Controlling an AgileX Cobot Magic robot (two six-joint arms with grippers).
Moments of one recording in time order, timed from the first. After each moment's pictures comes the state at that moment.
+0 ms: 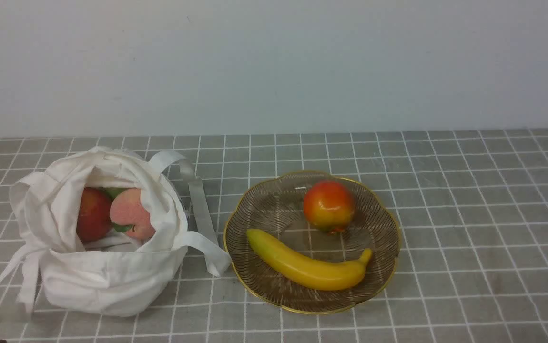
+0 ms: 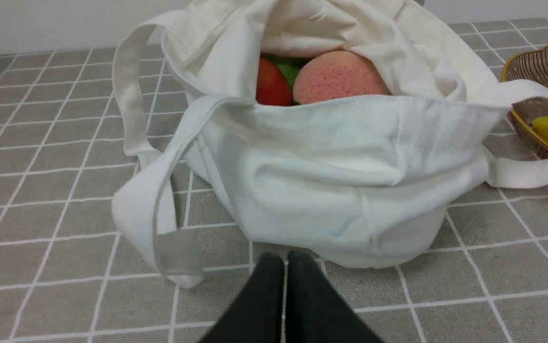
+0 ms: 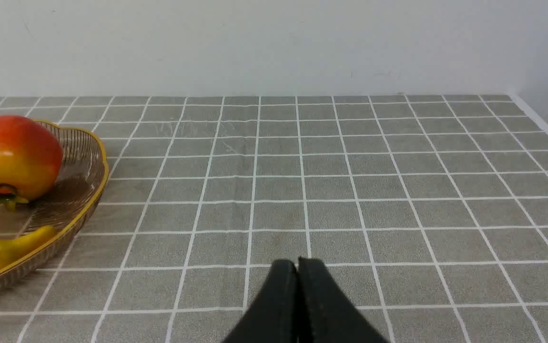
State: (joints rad) right arm -0.02 -0.01 0.02 -0.03 0.38 0.02; left arm -0.04 -0.02 0.03 0.00 0.38 0.02
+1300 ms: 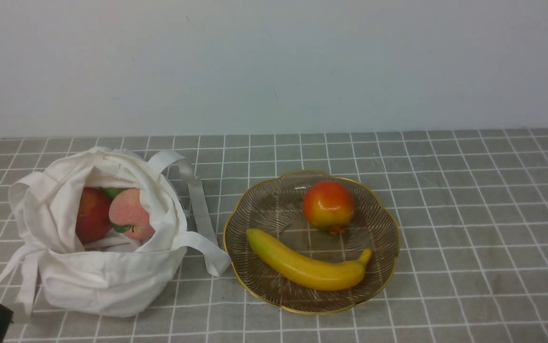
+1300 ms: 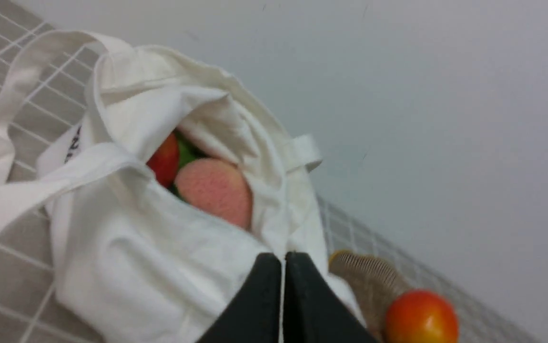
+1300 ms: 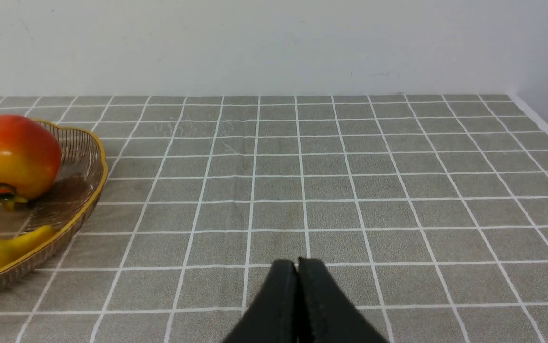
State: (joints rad) right arm -0.02 -0.01 0.02 -0.03 0.38 0.02; left arm -0.04 -0.02 0.03 -0.52 0.10 -0.19
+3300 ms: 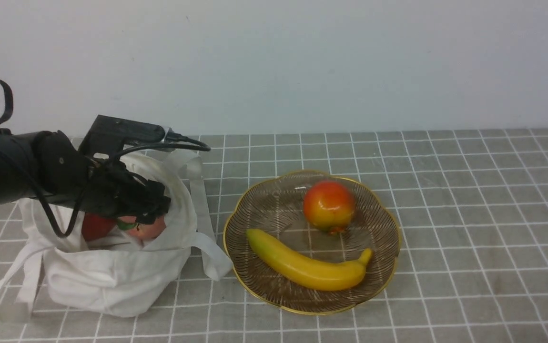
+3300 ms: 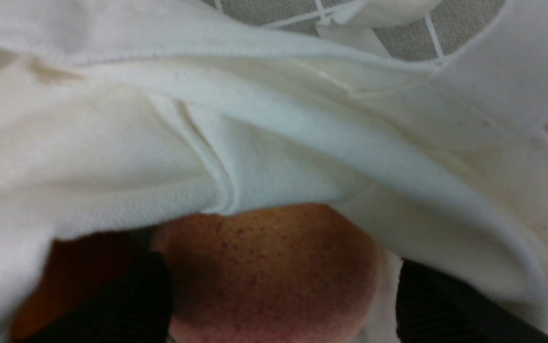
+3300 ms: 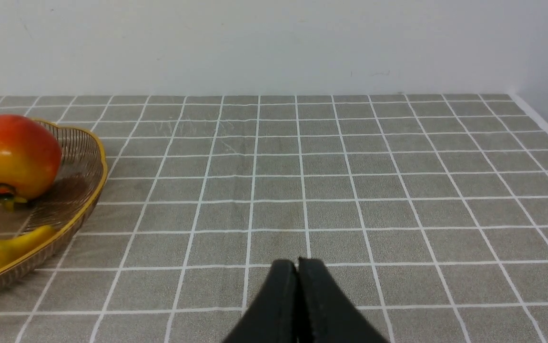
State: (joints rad) right arm -0.02 -0.01 0.02 -0.03 0.38 0.02; left arm -0.13 1.73 -0.98 -0.22 0.27 0.29
